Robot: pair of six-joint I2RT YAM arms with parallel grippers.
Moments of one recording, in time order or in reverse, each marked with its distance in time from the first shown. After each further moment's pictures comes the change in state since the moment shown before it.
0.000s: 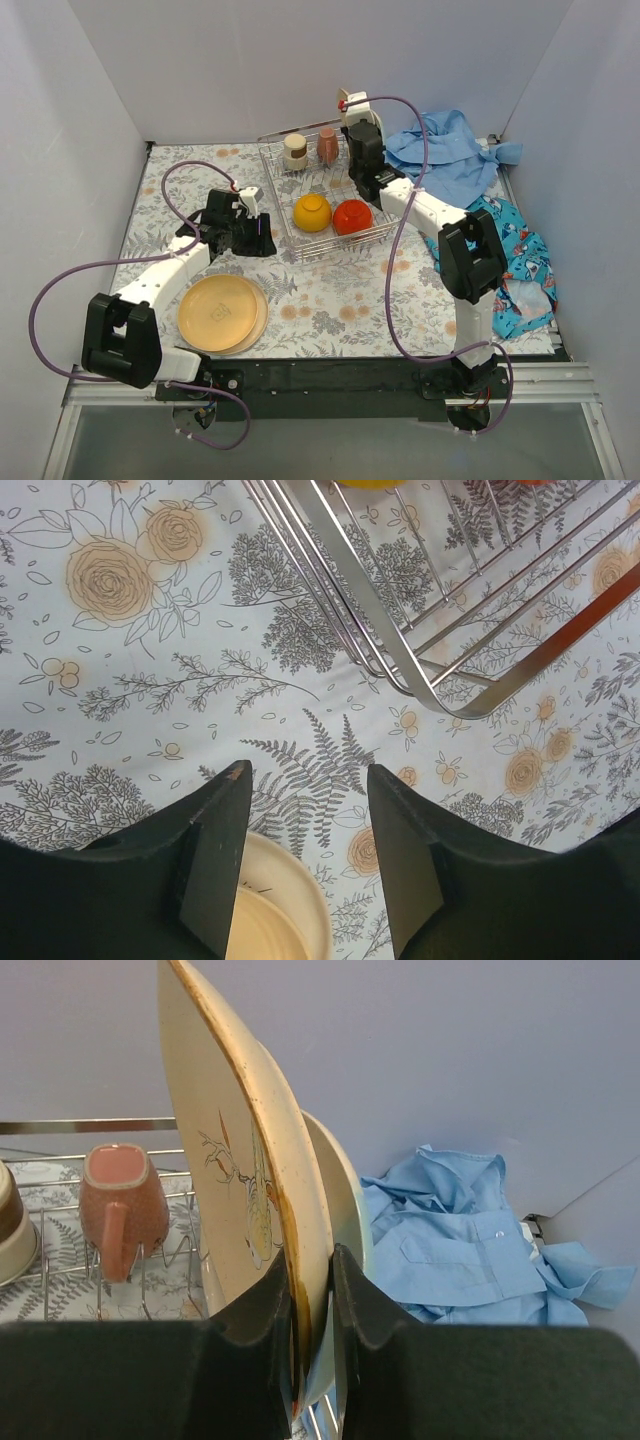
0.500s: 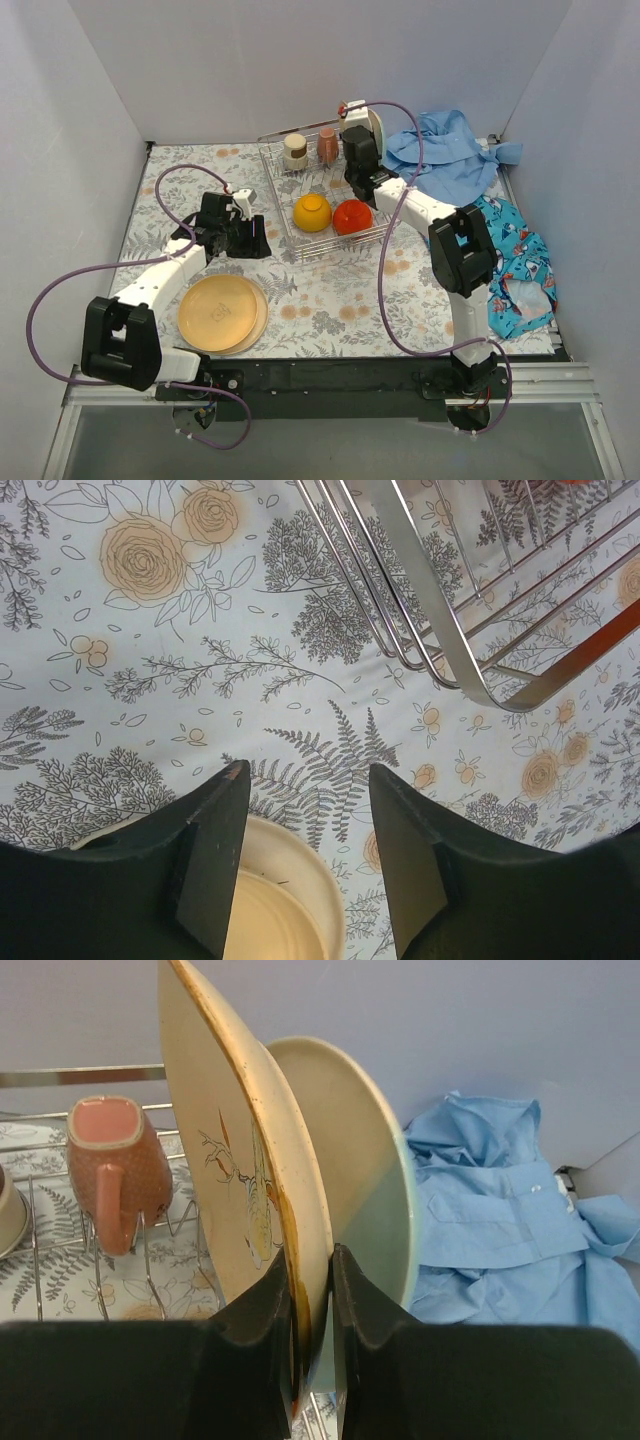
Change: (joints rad) left arm 0.041 -0.011 -0.032 0.003 0.000 0.005; right arm -0.002 0.063 0.019 -0.066 0.026 0.091
